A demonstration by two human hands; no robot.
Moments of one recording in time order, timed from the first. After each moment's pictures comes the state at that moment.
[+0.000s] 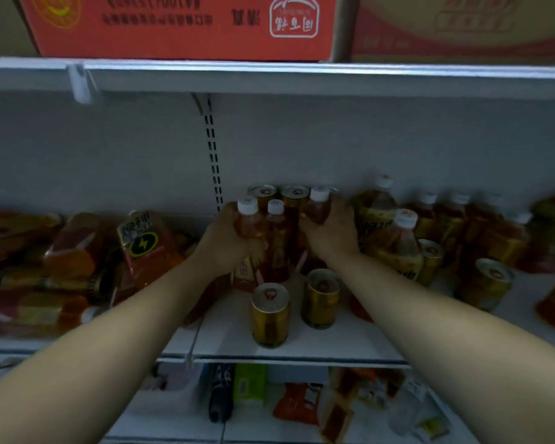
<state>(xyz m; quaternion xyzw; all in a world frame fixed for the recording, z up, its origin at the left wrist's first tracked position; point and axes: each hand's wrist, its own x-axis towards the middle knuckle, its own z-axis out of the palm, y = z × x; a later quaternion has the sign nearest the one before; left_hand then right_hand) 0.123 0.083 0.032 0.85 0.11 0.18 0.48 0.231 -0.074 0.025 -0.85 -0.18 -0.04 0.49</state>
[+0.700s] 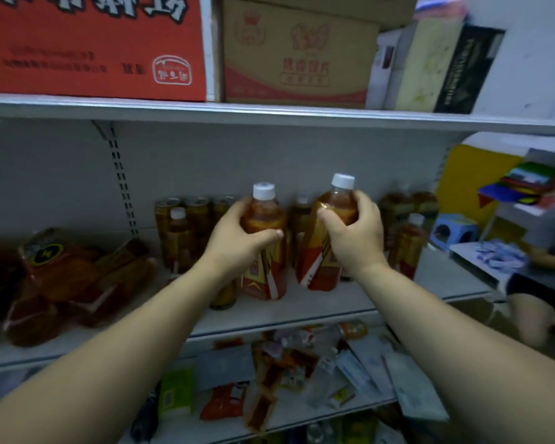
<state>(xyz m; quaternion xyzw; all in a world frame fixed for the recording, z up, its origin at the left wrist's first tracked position) 0.091 -0.129 0.082 0.79 0.00 0.24 0.56 0.149 -0.310 0.084 -0.79 -0.12 -0.22 0.56</state>
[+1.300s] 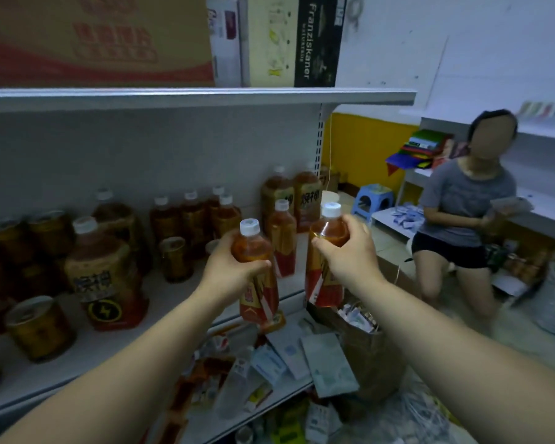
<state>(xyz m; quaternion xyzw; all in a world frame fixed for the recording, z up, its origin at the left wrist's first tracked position) 0.203 -0.360 0.021 0.80 0.01 0.10 0.59 0.216 -0.562 0.037 -0.85 0.01 -0.18 0.50</state>
